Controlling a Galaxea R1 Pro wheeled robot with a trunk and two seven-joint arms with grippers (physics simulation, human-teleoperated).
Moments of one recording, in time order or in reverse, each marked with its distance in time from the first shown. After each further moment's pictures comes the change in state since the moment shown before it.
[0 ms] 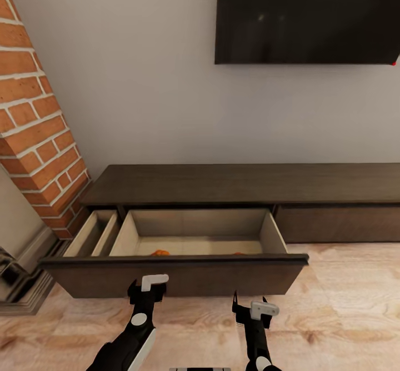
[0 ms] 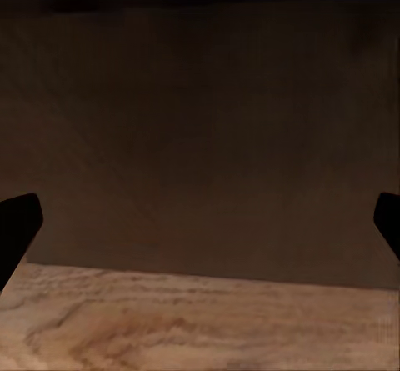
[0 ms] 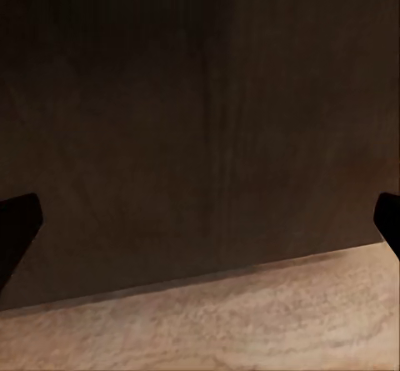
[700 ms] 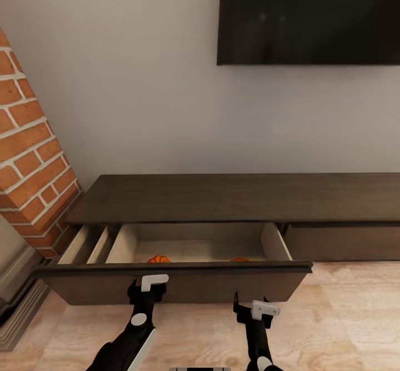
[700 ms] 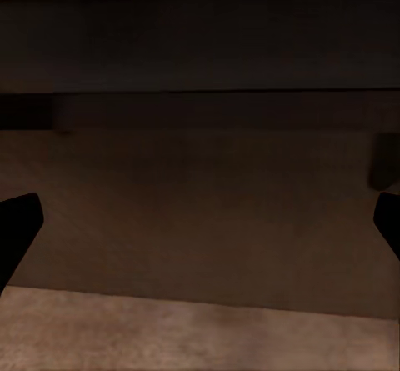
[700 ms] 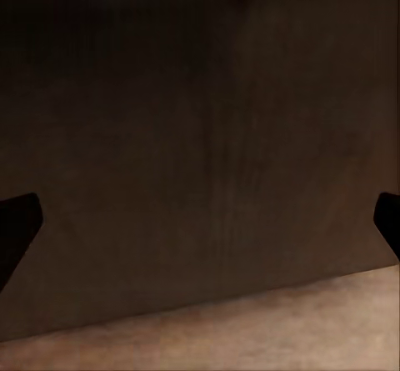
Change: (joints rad) left arm 0.000 0.001 -0.001 0.000 0.002 0.000 0.001; right arm 0.000 -0.005 0.000 0.000 -0.003 -0.003 0.000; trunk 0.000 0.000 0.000
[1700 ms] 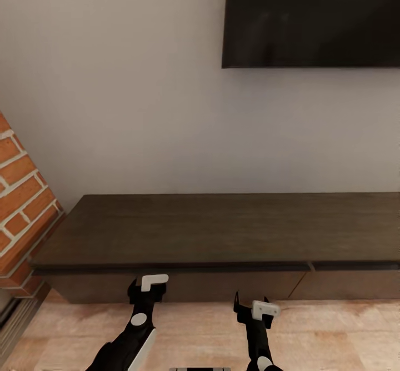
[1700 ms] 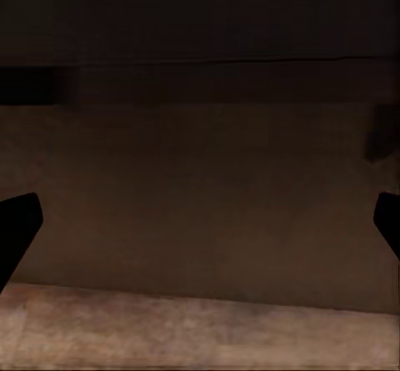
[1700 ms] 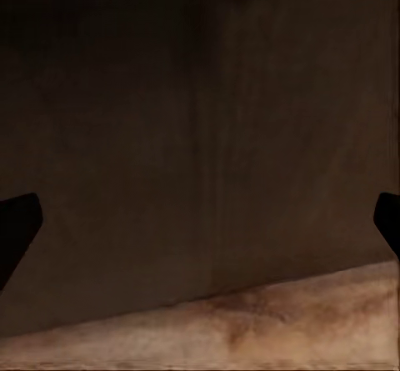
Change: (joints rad) left arm 0.000 0.001 0.000 0.000 -0.002 -0.001 0.000; right arm 0.000 -0.001 -0.001 0.000 -0.006 -0.002 -0.001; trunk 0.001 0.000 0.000
